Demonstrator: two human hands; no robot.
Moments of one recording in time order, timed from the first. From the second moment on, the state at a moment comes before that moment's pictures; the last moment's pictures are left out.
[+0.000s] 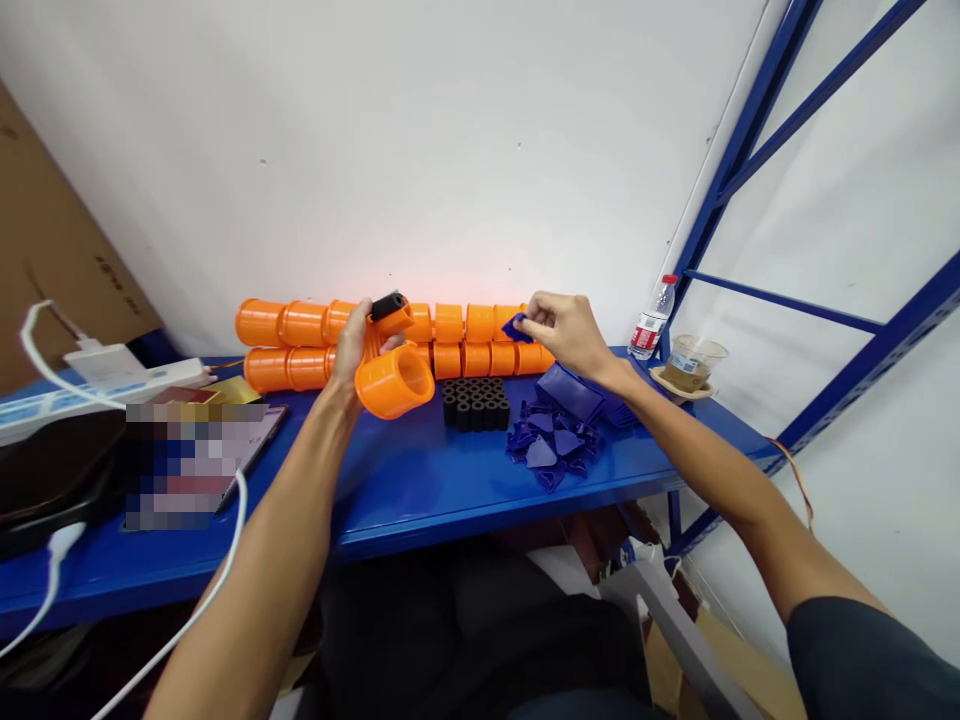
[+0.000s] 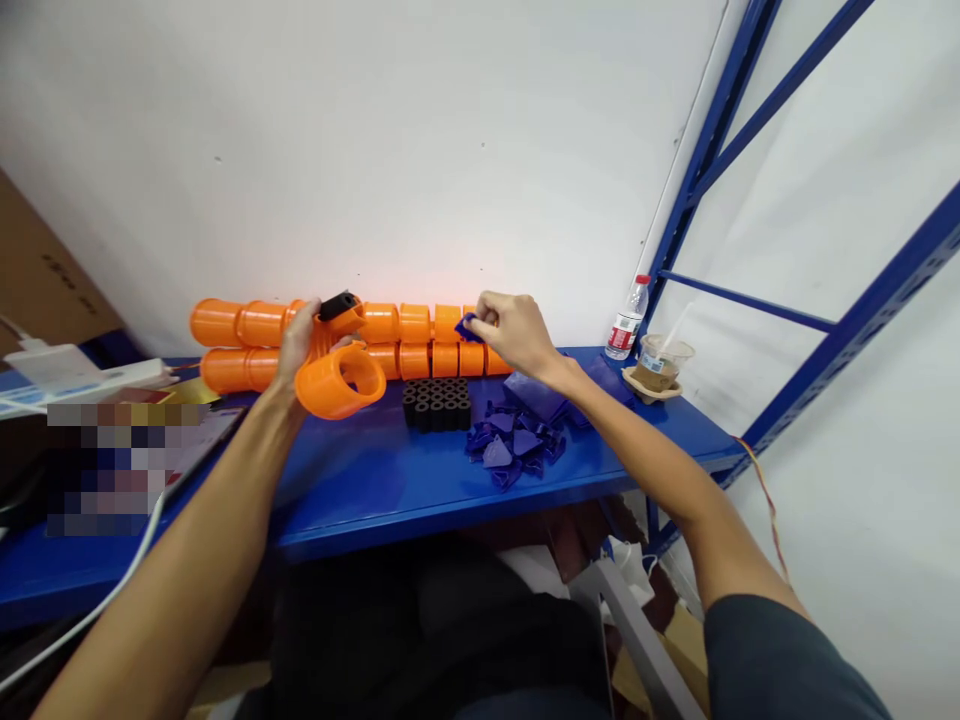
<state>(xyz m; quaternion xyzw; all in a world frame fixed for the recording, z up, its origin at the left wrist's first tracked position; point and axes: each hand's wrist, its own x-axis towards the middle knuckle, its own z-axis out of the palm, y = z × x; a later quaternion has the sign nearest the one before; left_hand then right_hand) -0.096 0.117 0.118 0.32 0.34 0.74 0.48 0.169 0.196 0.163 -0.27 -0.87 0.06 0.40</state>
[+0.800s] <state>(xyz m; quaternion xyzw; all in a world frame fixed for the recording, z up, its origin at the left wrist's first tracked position) -0.096 0.128 0.104 0.35 0.34 0.72 0.49 0.195 0.093 0.063 -0.43 -0.89 0.02 0.11</state>
